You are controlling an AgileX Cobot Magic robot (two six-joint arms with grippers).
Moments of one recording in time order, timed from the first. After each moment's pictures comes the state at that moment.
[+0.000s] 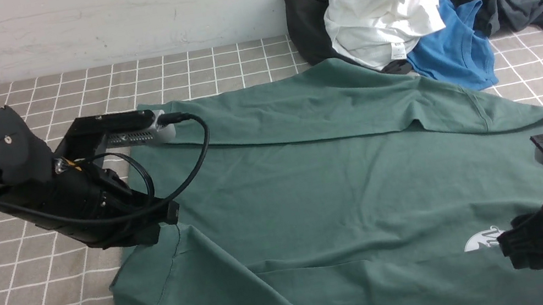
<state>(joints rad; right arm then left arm) 0.17 1.60 -0.70 0.07 0.52 0.04 -0.20 1.61 -1.05 -0.37 0.69 0.25</state>
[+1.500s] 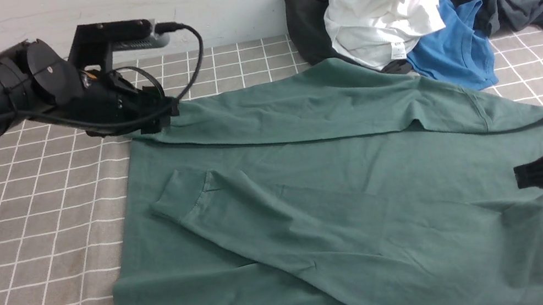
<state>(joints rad) 0.25 1.32 -0.72 -0.14 0.50 0.28 -0.12 2.01 -1.55 -0.38 0.48 0.25</state>
